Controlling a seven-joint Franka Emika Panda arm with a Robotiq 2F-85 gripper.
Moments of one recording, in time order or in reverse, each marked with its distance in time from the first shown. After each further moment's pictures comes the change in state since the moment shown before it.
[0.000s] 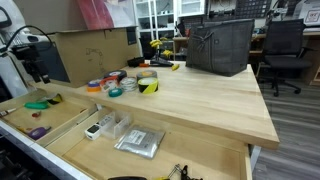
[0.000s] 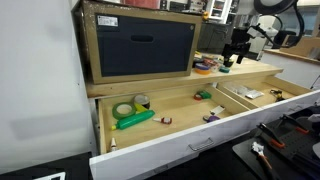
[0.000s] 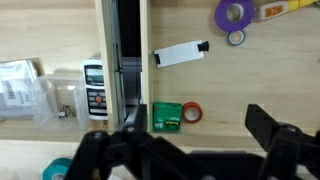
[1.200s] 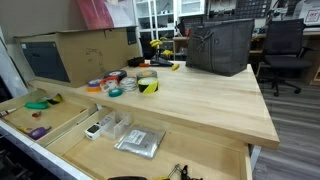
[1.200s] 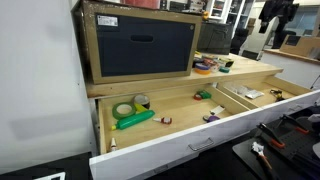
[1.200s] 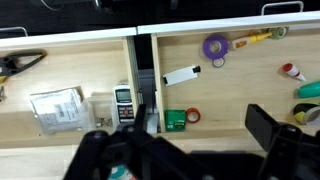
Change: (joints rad) arm -0.007 -0.464 -0.001 0.017 0.097 -0.469 0.000
